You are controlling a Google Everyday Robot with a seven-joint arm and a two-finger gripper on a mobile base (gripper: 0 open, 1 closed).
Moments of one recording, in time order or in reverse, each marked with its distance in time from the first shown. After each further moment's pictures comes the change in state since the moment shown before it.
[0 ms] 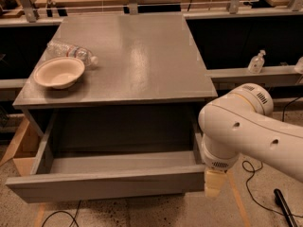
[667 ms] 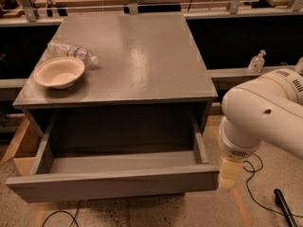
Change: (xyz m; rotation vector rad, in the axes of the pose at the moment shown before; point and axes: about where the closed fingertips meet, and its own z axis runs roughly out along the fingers) arm 0.035 -0.026 -0.035 0.071 -0.015 0.063
